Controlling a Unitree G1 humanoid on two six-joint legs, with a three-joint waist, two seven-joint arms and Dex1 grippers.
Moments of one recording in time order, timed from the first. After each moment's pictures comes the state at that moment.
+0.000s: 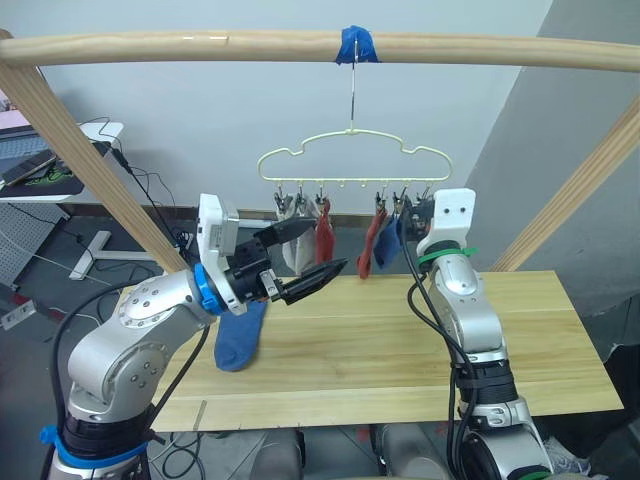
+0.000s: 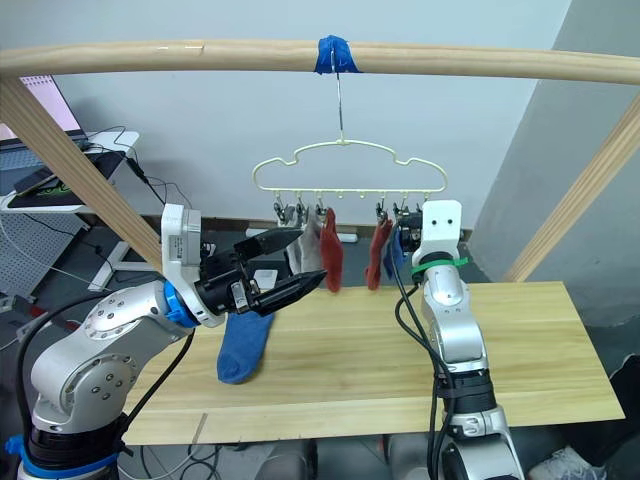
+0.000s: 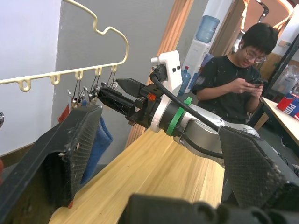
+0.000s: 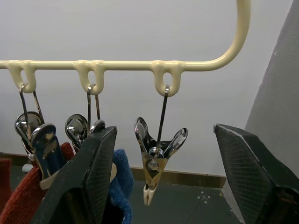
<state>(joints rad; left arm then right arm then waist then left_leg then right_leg) -0.25 0.58 0.11 -0.58 -0.83 0.65 -0.66 -0.45 -0.01 0.00 -0.04 -0.06 0.30 -0.09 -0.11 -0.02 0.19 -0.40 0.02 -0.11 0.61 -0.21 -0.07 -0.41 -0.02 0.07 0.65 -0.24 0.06</state>
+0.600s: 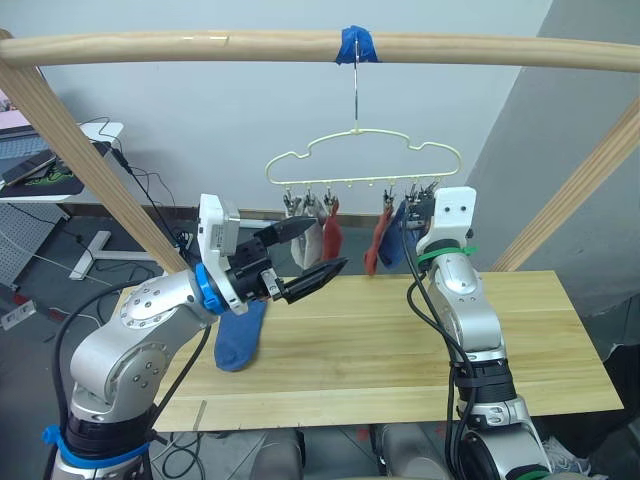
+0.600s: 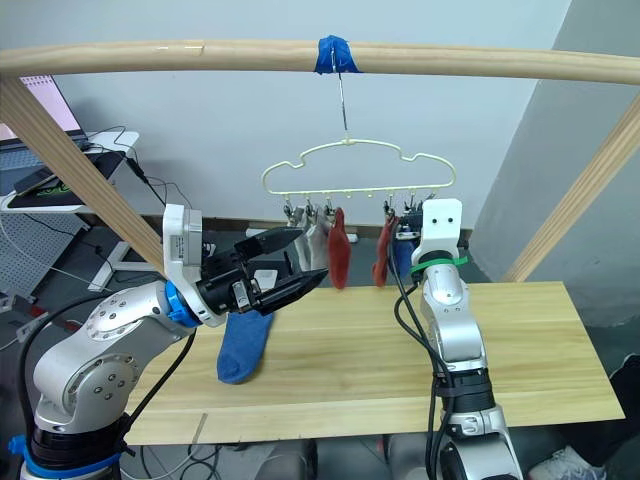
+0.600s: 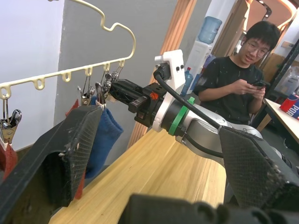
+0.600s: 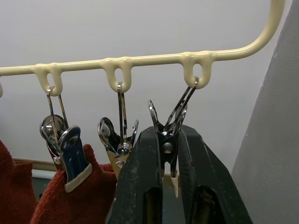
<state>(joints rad) -0.25 0.57 0.11 -0.58 -0.82 0.64 -0.65 -0.46 -0.01 0.00 -0.04 -0.05 0.29 -0.09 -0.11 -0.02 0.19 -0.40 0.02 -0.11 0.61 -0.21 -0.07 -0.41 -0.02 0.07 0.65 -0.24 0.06</state>
